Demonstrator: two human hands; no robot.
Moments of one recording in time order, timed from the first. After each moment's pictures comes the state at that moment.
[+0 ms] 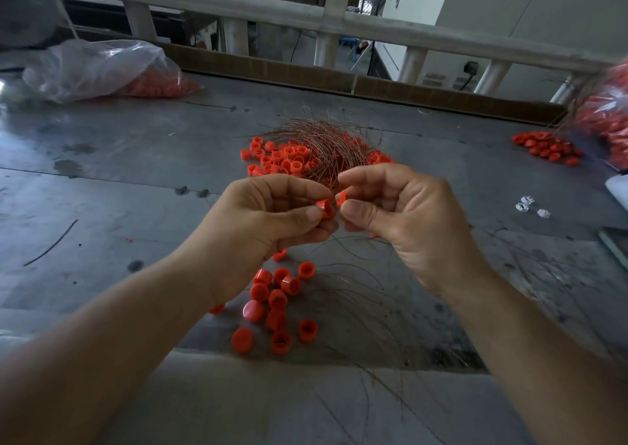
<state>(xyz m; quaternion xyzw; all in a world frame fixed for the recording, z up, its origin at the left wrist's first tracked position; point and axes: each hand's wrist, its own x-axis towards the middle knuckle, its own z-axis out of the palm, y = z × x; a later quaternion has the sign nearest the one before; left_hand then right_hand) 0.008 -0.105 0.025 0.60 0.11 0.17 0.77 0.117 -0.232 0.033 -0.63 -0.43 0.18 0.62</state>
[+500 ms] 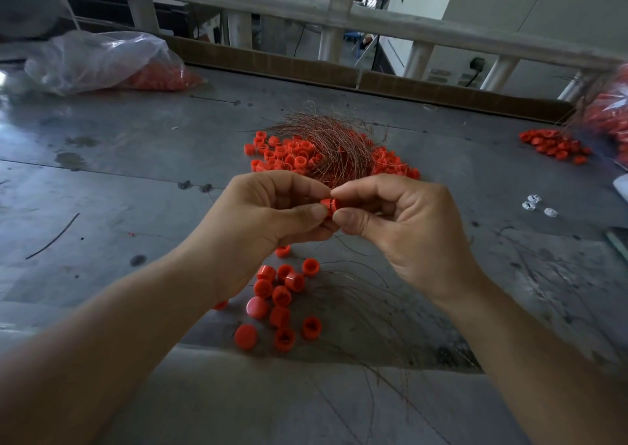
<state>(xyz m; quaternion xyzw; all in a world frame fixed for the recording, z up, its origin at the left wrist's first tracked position) 0.008 -0.107 0.026 0.63 0.12 0.17 0.75 0.111 -0.229 0.025 -0.66 -0.50 0.08 0.55</state>
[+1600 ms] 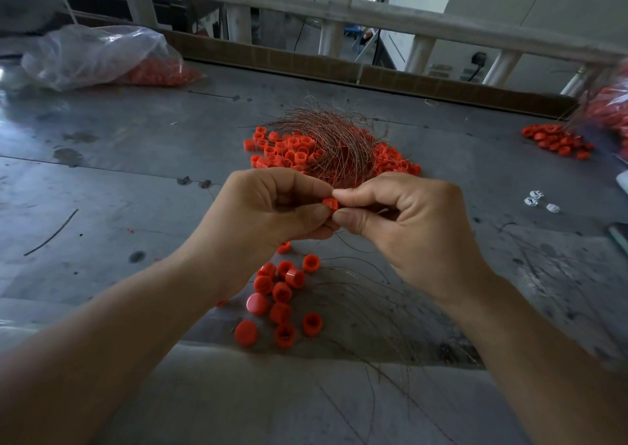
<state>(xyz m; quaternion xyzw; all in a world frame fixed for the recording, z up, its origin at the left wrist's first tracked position) 0.007 -0.109 0.022 0.69 0.10 0.21 0.69 0.110 -0.230 0.025 -0.70 -0.53 -0.04 0.48</state>
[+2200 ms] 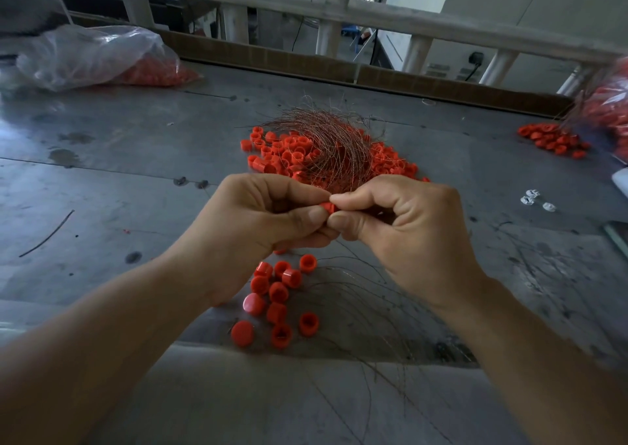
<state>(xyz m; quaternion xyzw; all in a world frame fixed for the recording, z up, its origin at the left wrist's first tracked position) 0.004 -0.108 0.022 0.64 0.10 0.17 0.75 0.105 -0.232 0.024 -0.69 -0.53 -0.06 0.48</state>
